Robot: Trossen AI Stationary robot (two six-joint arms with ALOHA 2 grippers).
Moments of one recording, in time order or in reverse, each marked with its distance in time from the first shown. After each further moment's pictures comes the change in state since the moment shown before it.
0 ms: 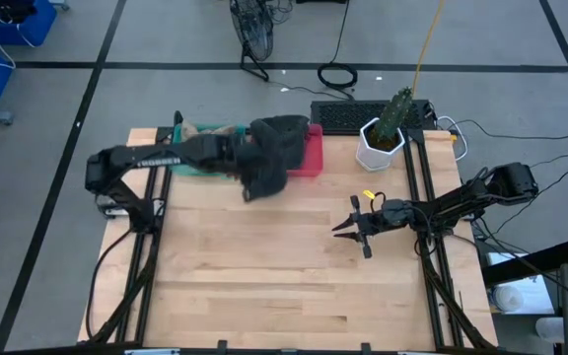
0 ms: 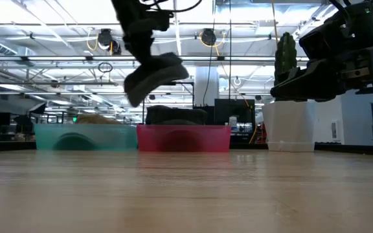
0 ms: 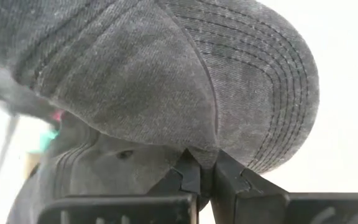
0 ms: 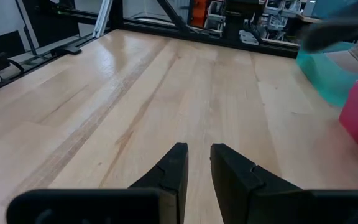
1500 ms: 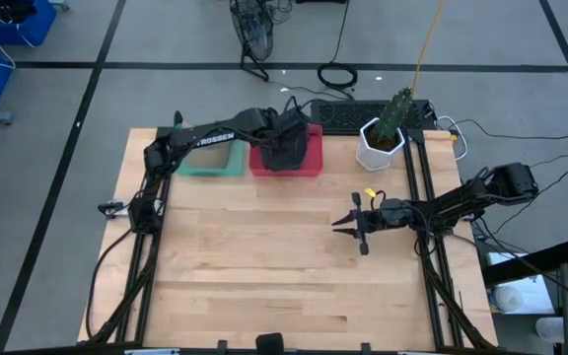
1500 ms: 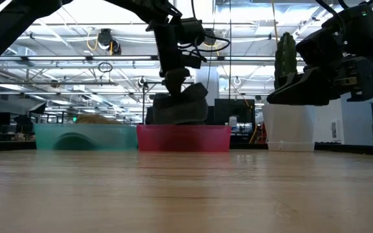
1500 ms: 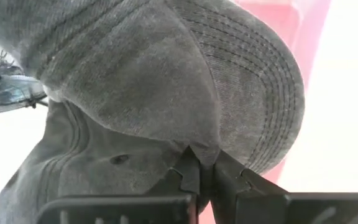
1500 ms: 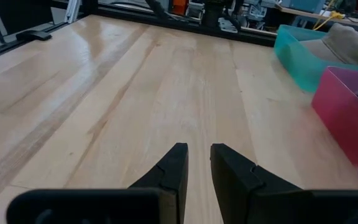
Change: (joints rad) left arm 0.201 0.476 0.455 -0.037 -0.043 0.294; right arm -0.015 0.000 0.000 -0.034 0.075 -0.018
